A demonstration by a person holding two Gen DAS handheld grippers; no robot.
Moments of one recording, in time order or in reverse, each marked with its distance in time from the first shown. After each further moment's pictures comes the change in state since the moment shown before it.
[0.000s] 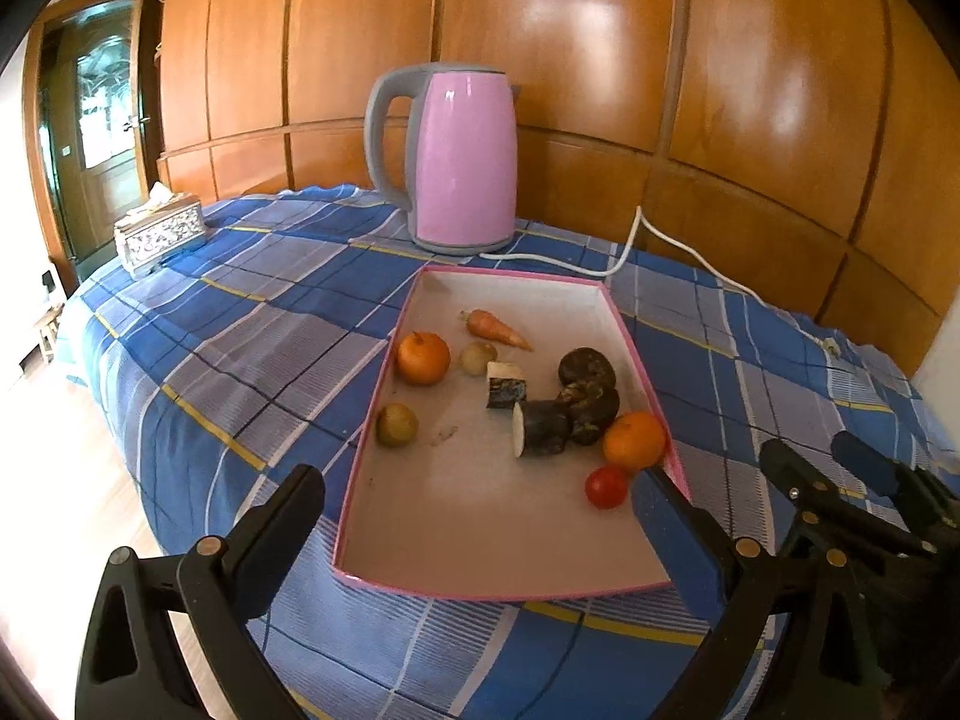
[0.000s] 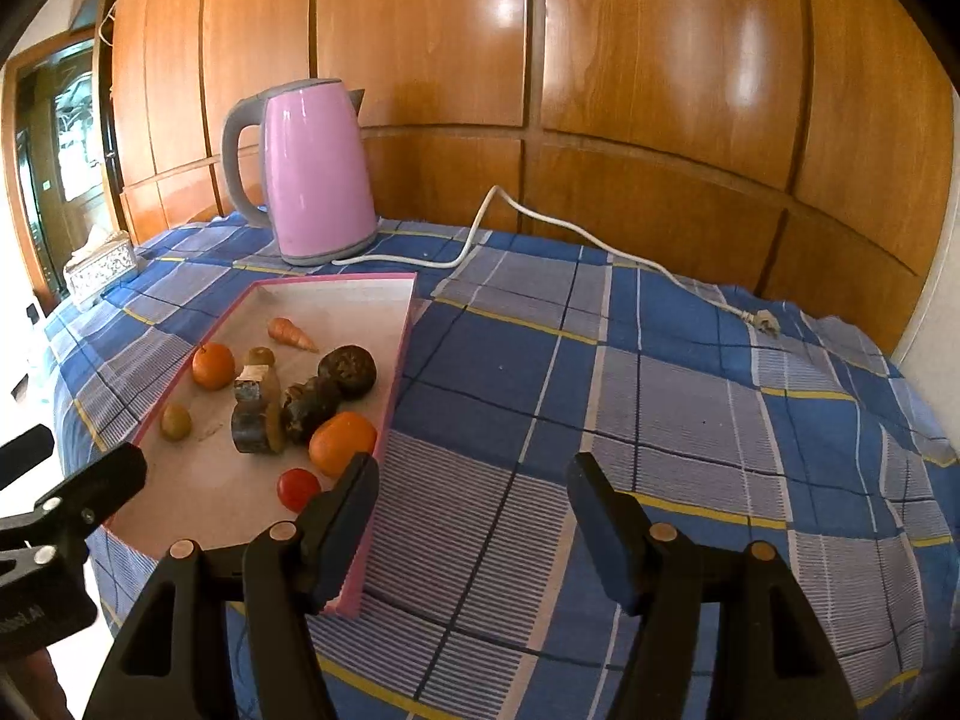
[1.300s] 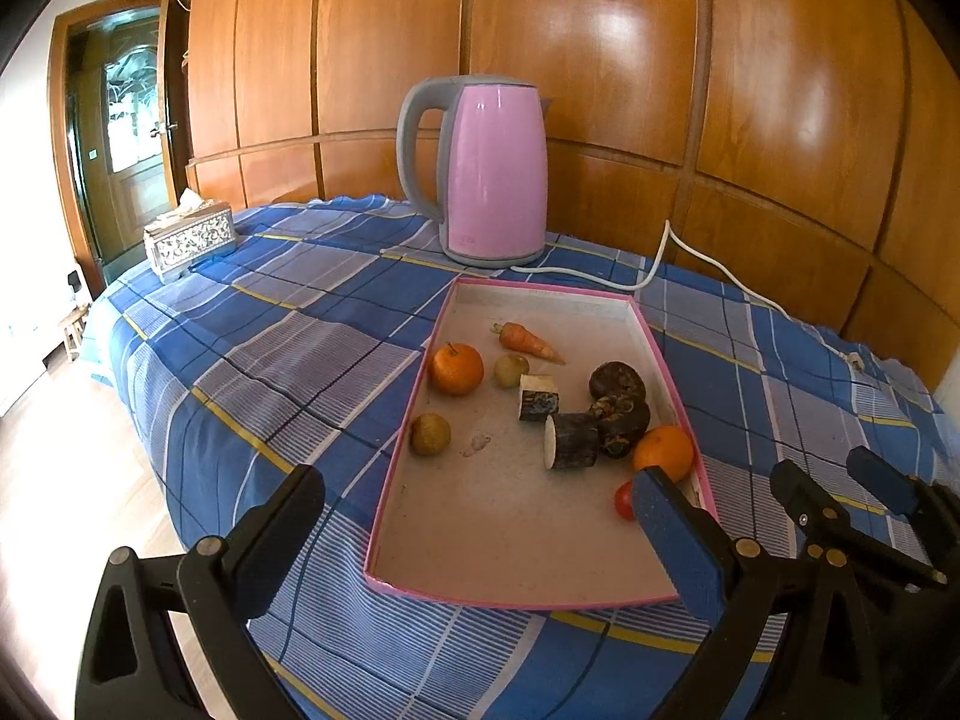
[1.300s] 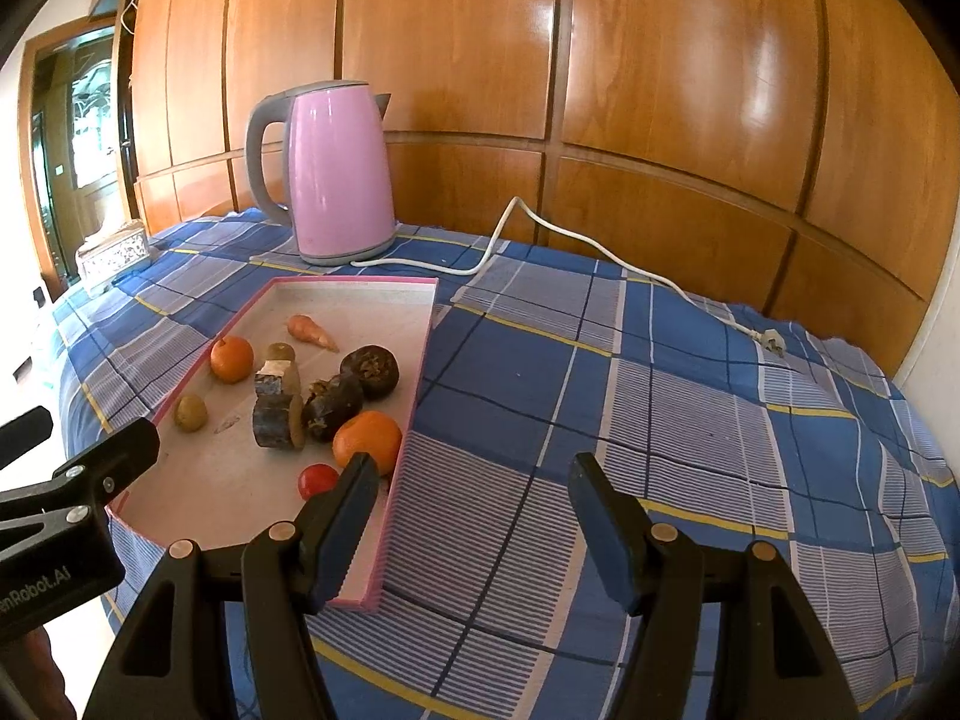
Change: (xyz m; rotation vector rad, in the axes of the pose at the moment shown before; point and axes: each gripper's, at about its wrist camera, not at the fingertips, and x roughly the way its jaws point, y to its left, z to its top) left arm -0.001 0.005 0.000 -0.013 -0.032 0.064; right arm -0.004 0.013 -0.003 -0.041 -0.018 0.009
